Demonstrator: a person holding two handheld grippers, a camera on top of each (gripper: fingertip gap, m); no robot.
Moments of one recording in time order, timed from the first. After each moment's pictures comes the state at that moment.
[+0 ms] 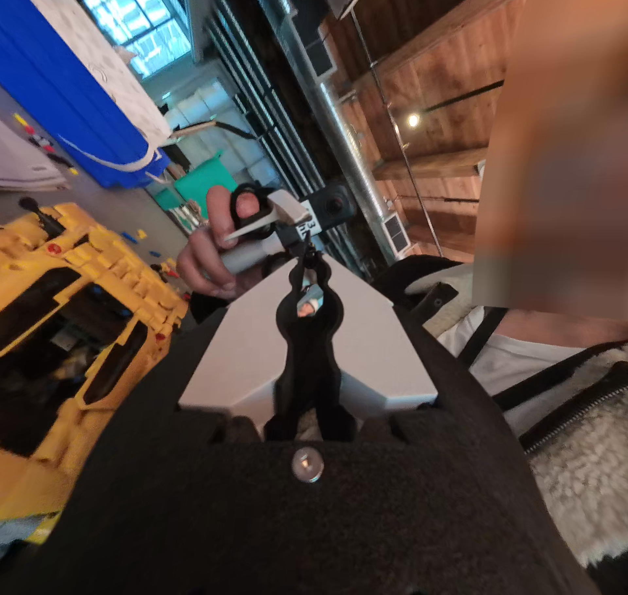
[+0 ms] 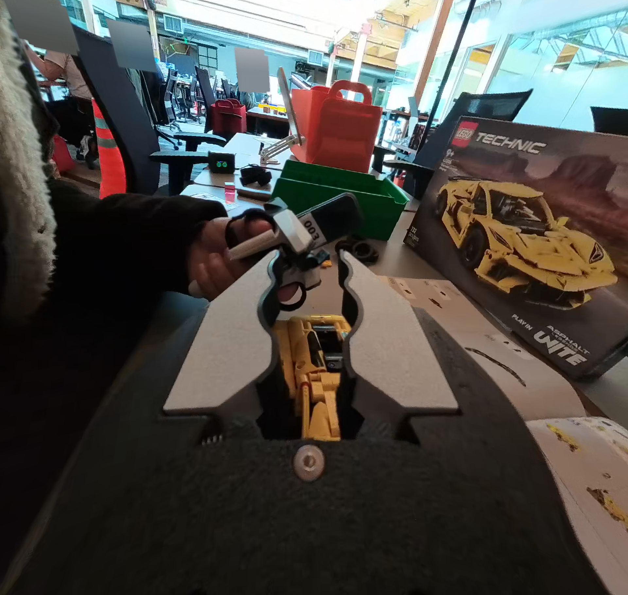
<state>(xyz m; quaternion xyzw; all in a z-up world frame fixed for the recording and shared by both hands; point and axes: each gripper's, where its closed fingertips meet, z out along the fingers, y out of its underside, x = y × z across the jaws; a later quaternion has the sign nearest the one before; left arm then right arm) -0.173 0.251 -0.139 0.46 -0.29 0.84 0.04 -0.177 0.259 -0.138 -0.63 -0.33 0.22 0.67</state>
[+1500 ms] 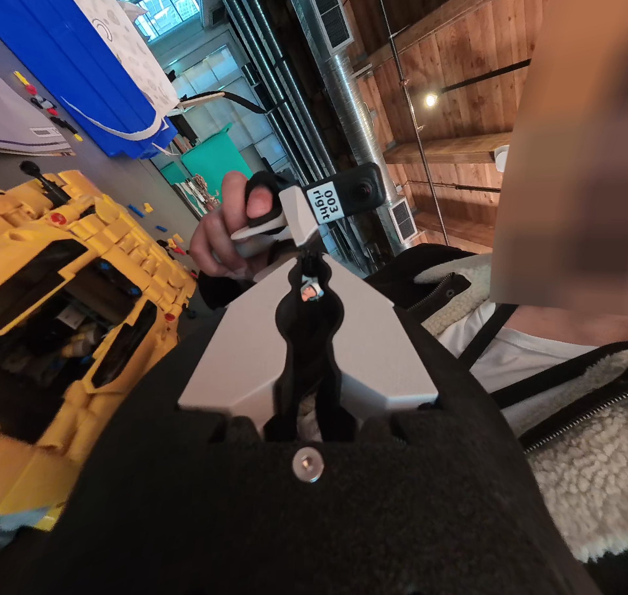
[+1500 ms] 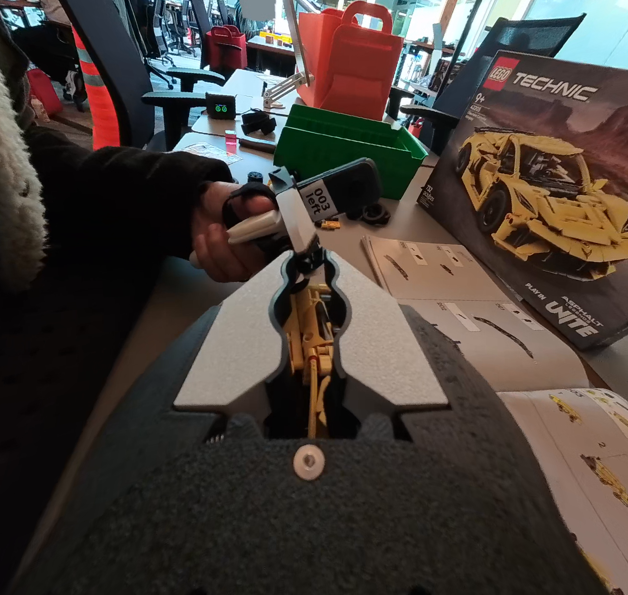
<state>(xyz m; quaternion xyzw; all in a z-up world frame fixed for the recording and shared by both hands) -0.169 0.243 -0.152 0.47 -0.31 0.82 0.06 -0.182 0.259 -0.160 -0.68 -0.36 0.20 0.61</state>
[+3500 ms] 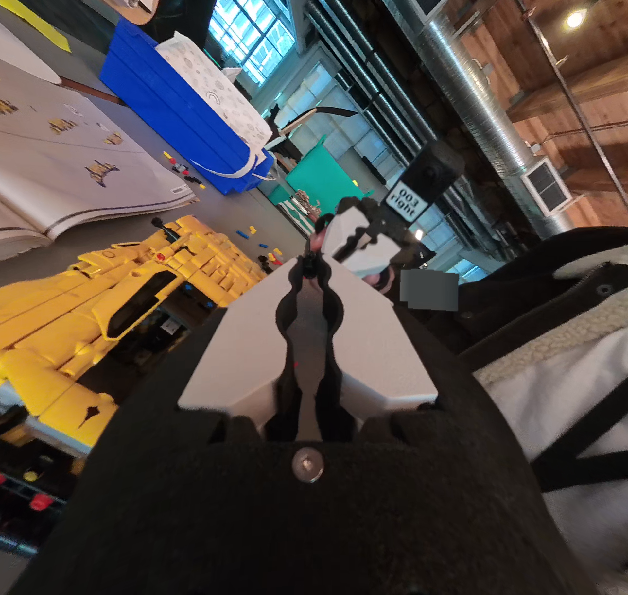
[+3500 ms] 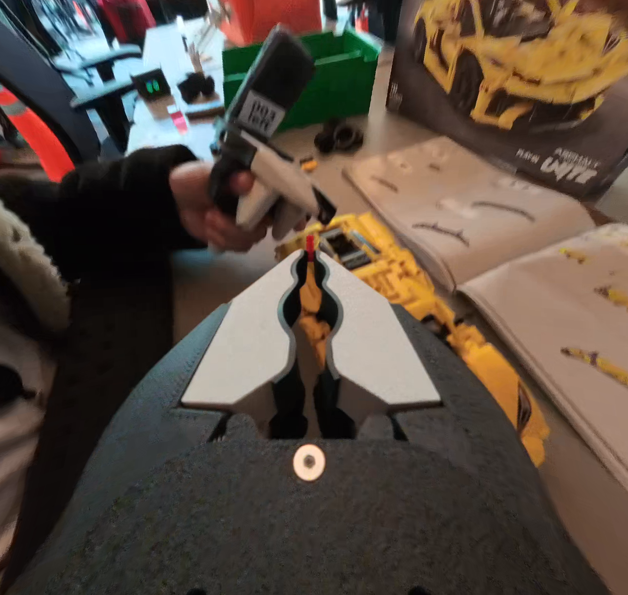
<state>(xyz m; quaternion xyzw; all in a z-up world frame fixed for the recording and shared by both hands) -0.157 0.257 -0.169 0.54 -0.38 0.74 -0.12 -0.153 0.235 -0.175 -0.79 -0.21 0.21 0.54</state>
